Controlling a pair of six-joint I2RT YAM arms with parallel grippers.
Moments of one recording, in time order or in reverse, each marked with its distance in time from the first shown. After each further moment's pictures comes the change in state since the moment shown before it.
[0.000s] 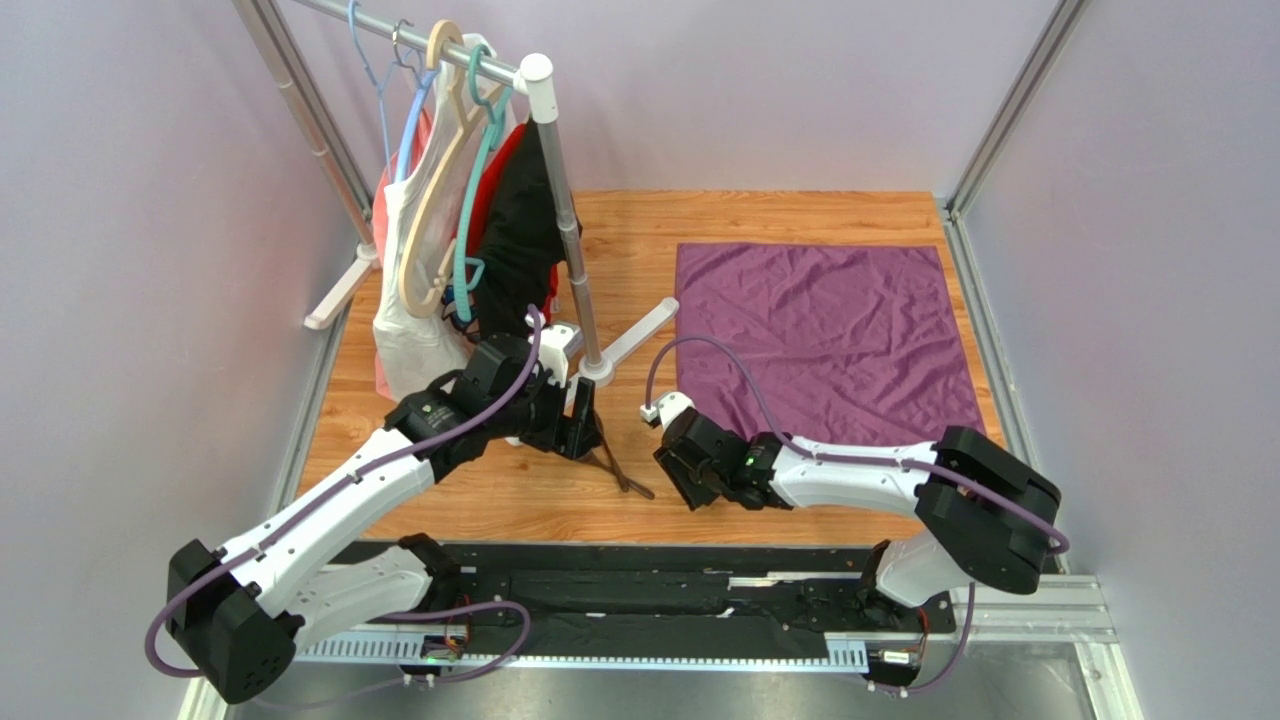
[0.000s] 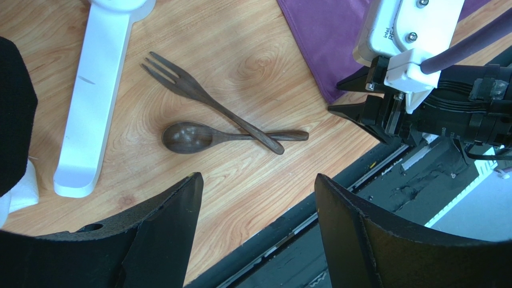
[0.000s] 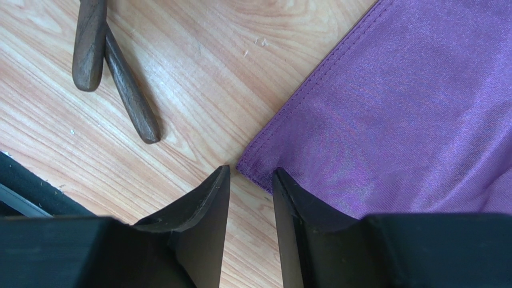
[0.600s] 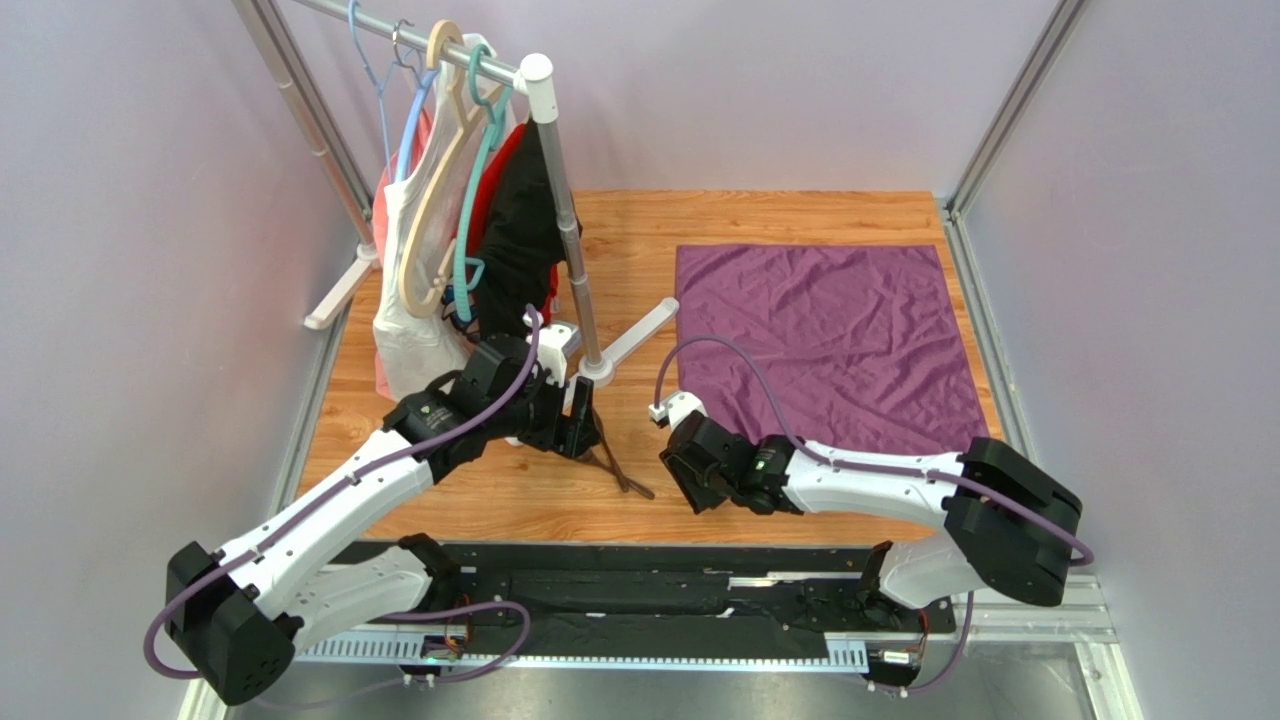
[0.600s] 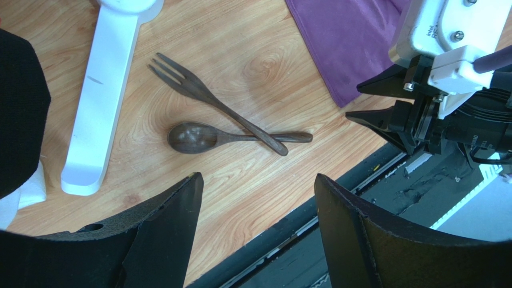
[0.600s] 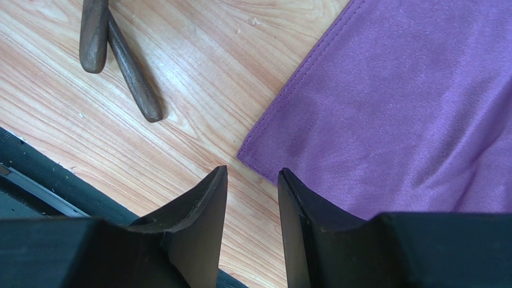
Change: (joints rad) left arm 0.000 -0.007 0.000 -0.003 -0.019 0.000; right arm 0.022 -0.079 -0.004 -0.079 0.036 0.056
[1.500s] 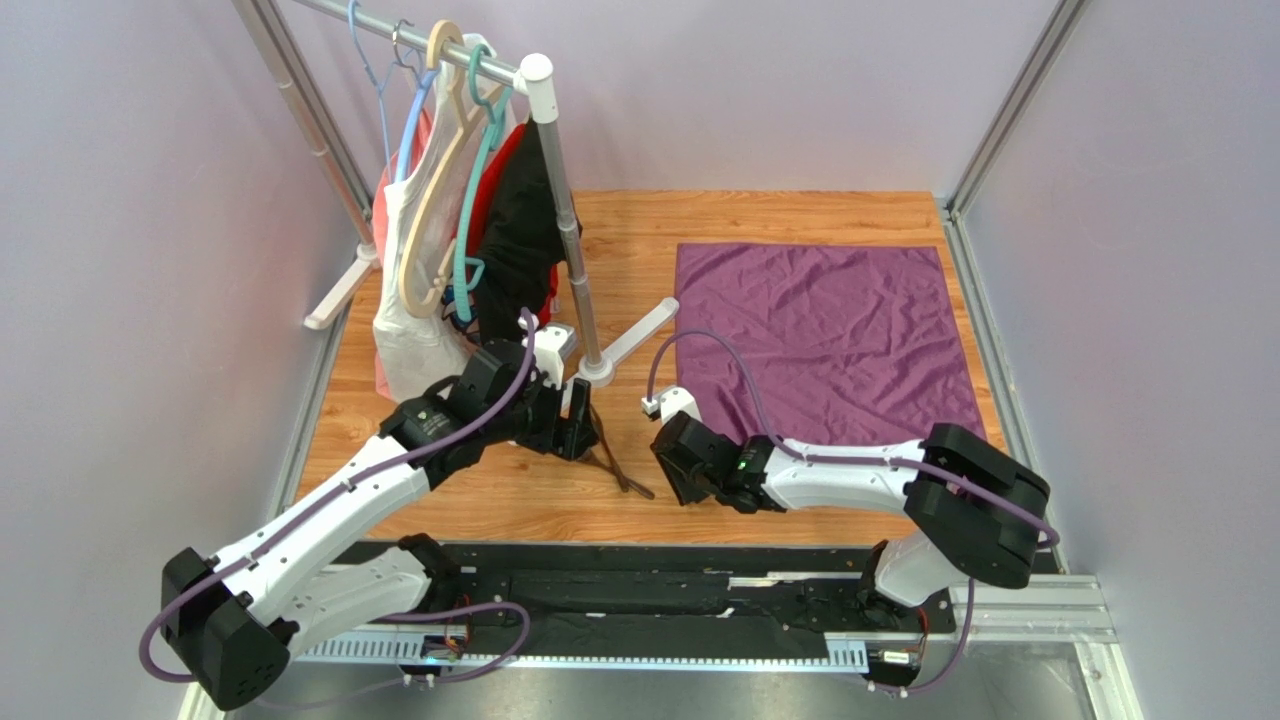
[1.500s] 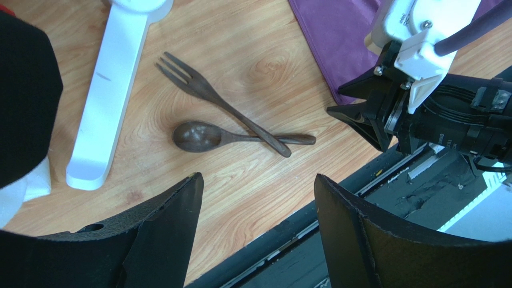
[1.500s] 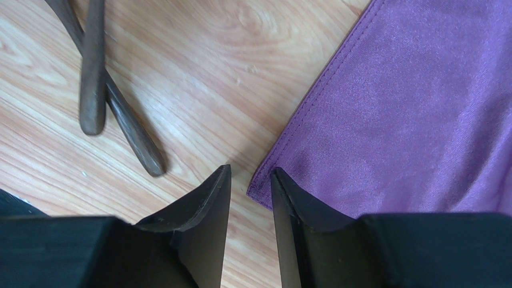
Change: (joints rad) left arm -0.018 -0.030 -0.024 0.002 -0.047 -0.030; right arm 0.006 0.123 0.022 0.131 0.060 0.068
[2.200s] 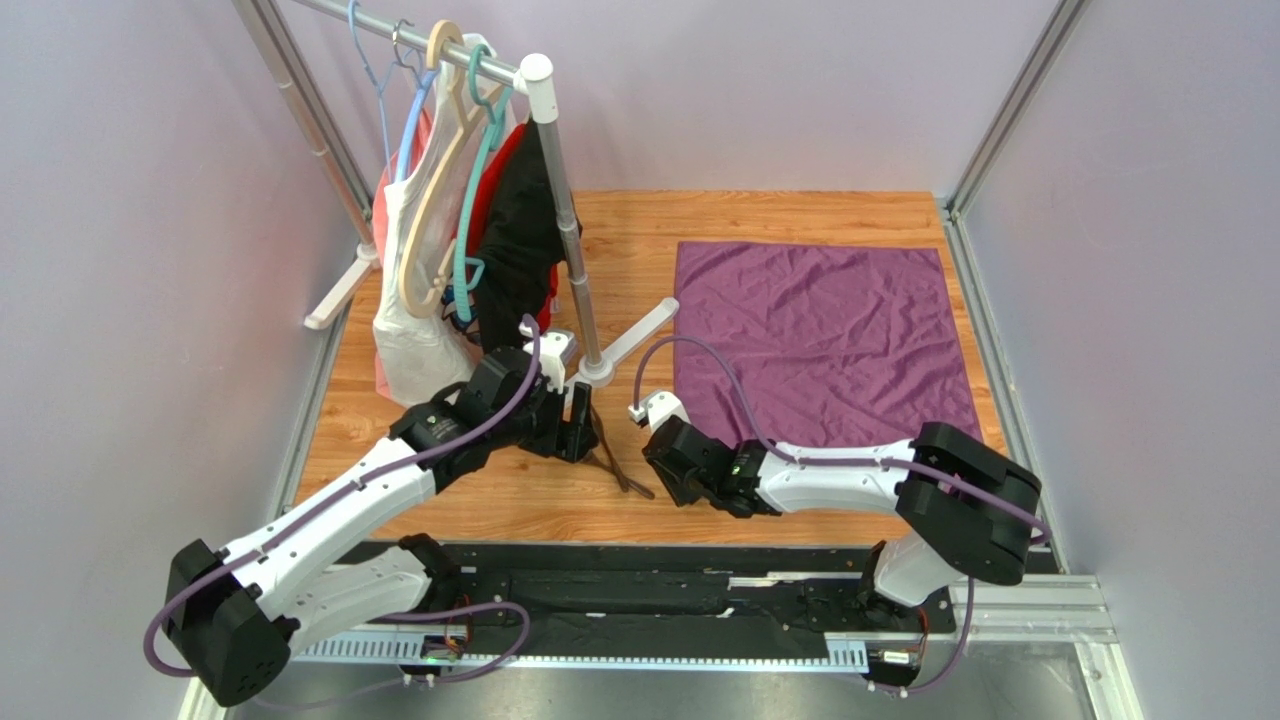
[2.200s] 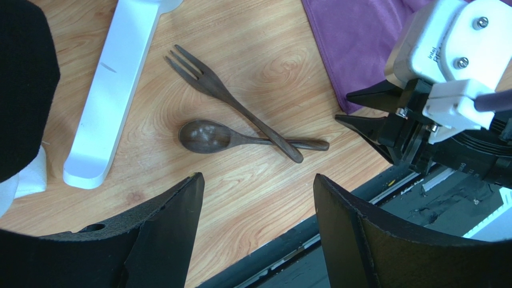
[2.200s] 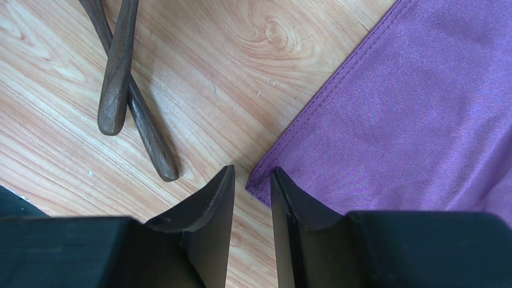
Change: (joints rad) left arm -0.008 0.013 -0.051 0.057 -0.044 -0.026; right arm 0.035 0.014 -0.002 0.044 0.026 -0.089
